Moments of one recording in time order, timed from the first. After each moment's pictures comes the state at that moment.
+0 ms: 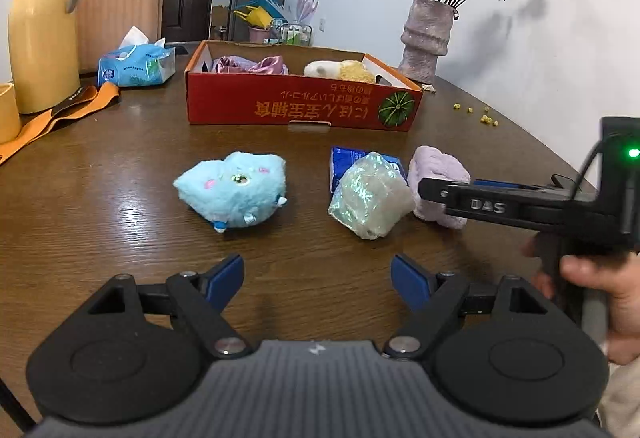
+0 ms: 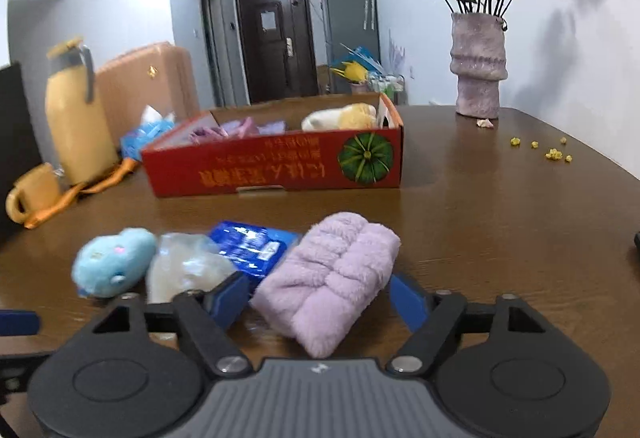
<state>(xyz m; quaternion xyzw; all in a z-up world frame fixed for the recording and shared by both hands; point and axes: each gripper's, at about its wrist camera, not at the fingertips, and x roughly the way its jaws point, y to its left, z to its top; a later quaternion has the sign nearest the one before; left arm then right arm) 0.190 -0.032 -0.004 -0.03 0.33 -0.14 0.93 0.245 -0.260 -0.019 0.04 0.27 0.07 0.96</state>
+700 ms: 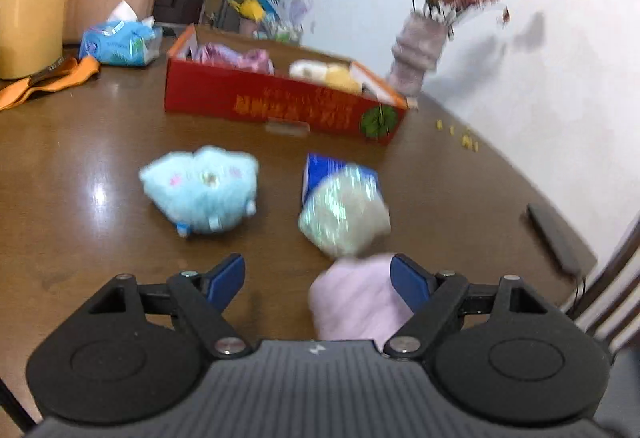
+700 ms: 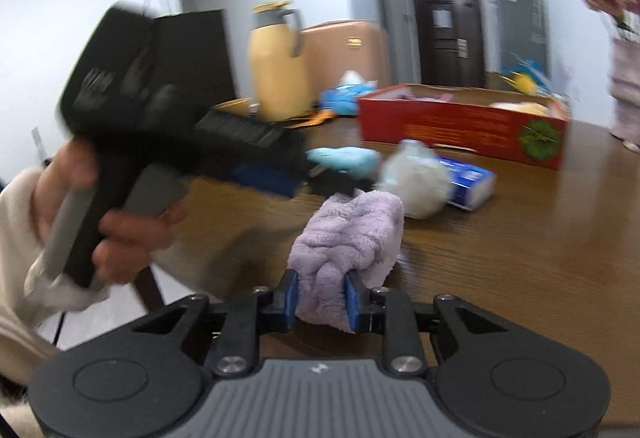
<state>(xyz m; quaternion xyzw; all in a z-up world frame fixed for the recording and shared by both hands) 0.207 -0.032 -0.002 -0.11 0.33 -0.17 0.92 0.131 -0.237 -0.030 -0.02 0.25 0.34 0.90</state>
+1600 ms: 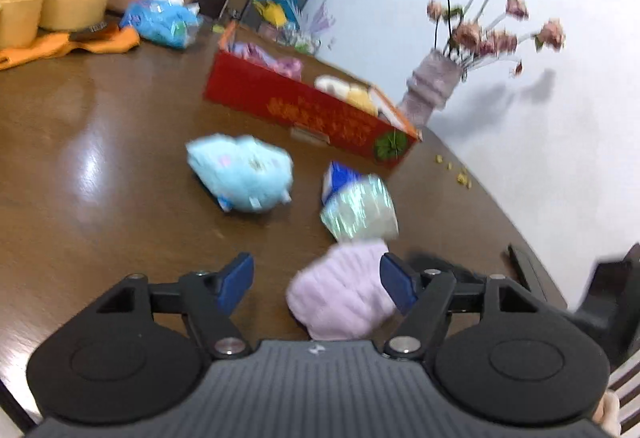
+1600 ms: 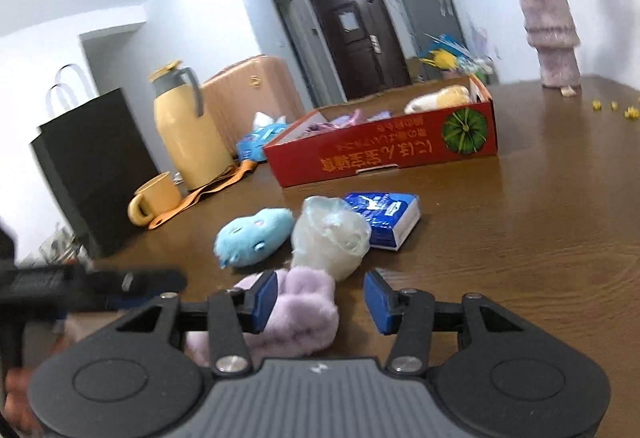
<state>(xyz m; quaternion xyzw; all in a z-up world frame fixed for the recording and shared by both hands) 0.179 0.005 -0.011 -0.19 0.33 -0.16 0.91 0.197 -0.269 -0.022 0.13 0.26 0.23 0.93</state>
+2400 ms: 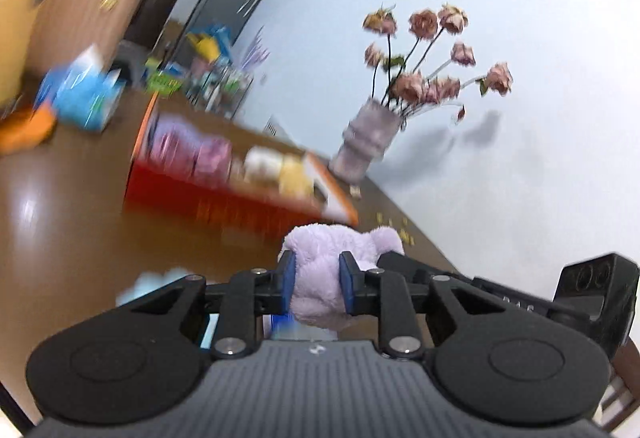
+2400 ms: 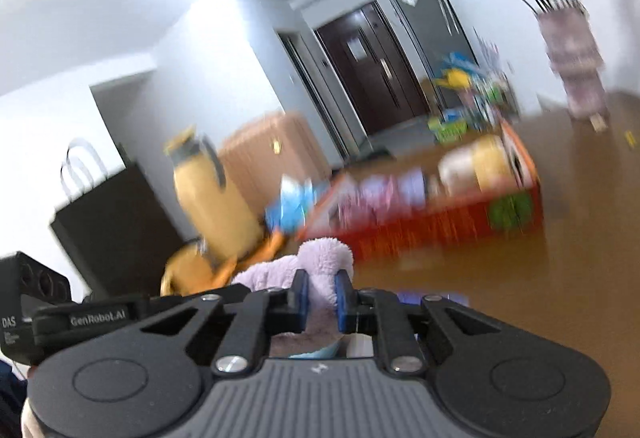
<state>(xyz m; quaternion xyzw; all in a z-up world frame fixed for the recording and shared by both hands) 0.284 0.018 0.064 -0.20 0.25 -0.26 0.91 0.260 -0.257 0.062 0.19 0.21 0.26 0.92</state>
